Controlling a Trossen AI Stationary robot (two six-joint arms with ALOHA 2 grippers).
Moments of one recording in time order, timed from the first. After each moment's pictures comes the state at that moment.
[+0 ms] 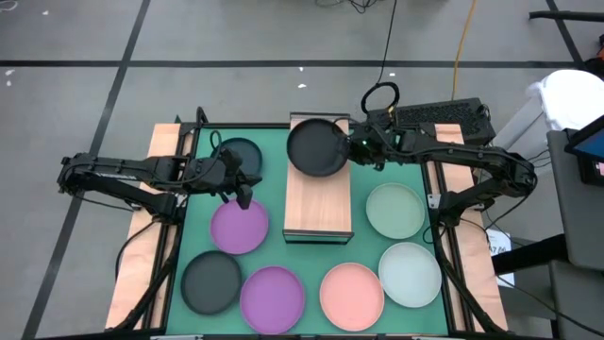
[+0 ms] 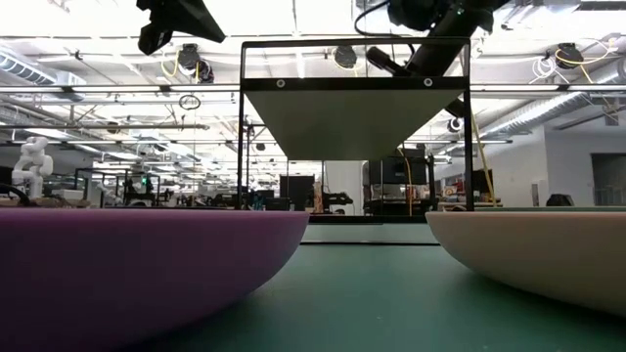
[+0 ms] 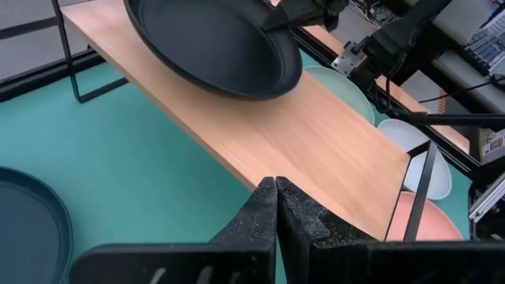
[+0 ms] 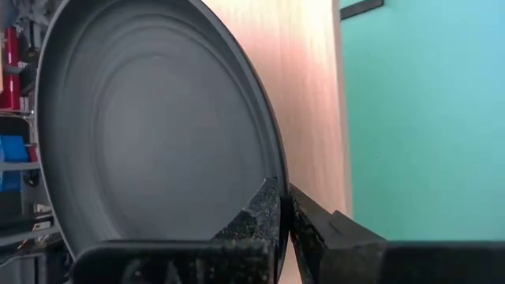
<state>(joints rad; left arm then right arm) -0.06 1.03 0.99 -0.55 -0.33 -0.67 -0.37 1.35 1.05 -0.56 0.13 1.37</state>
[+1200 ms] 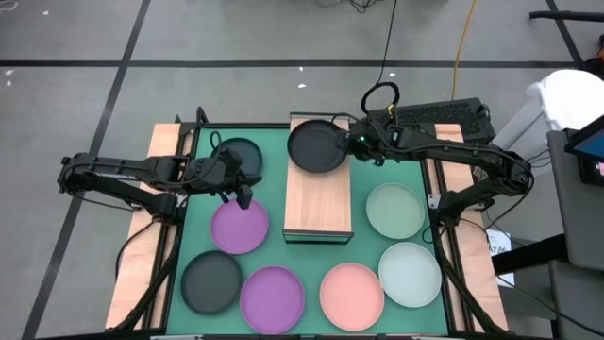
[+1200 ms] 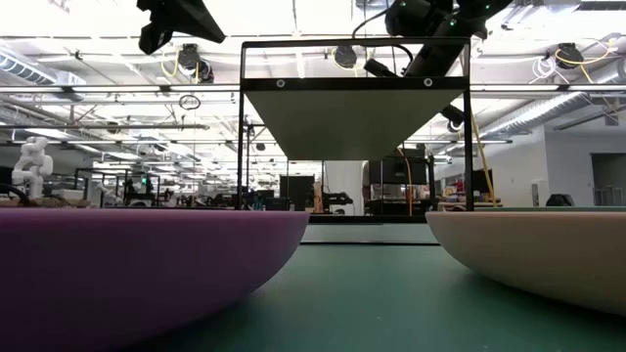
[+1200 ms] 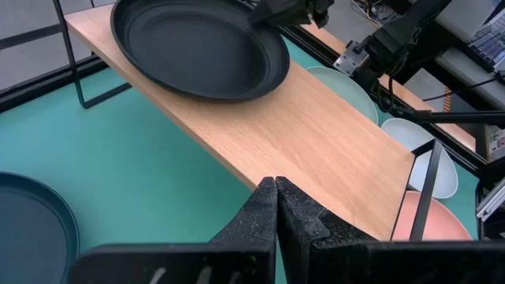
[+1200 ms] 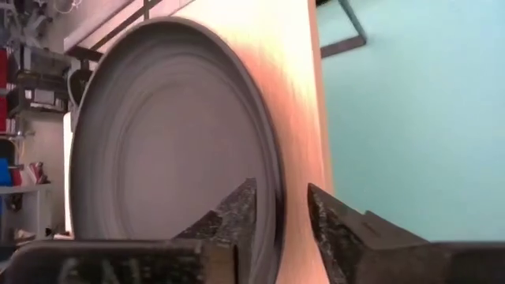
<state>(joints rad) -0.06 1.03 0.99 -0.55 -0.34 -0.65 -0.41 1.39 1.05 -0.53 0.19 1.34</state>
